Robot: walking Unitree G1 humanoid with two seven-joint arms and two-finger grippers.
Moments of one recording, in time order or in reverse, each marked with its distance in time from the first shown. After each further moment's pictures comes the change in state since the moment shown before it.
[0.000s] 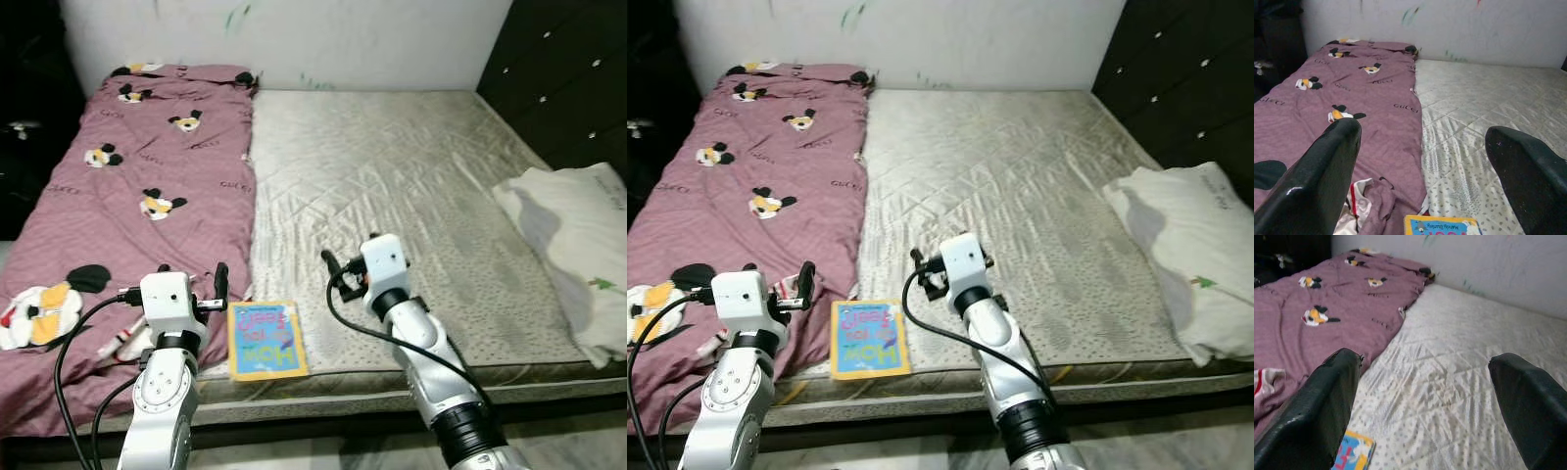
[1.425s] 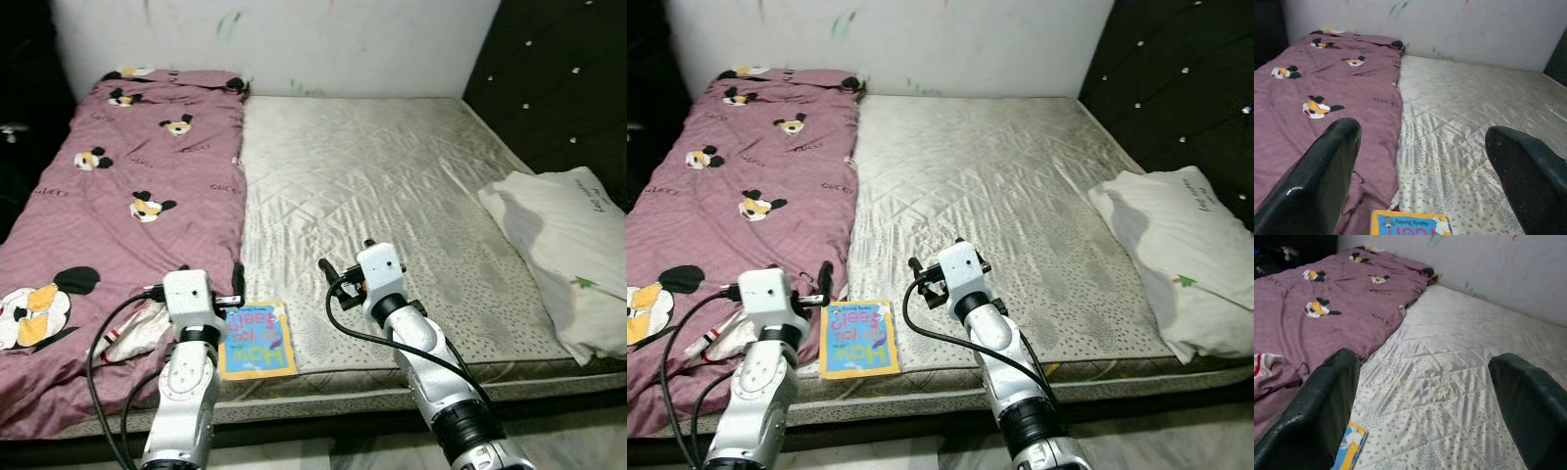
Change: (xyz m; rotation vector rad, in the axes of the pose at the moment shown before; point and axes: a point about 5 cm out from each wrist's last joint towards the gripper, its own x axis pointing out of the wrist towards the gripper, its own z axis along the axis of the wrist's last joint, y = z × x) left arm 0.015 -0.022 -0.016 -0.056 0.021 -0.020; right arm 0.000 -0.004 -0.007 -0.039 -0.014 0.034
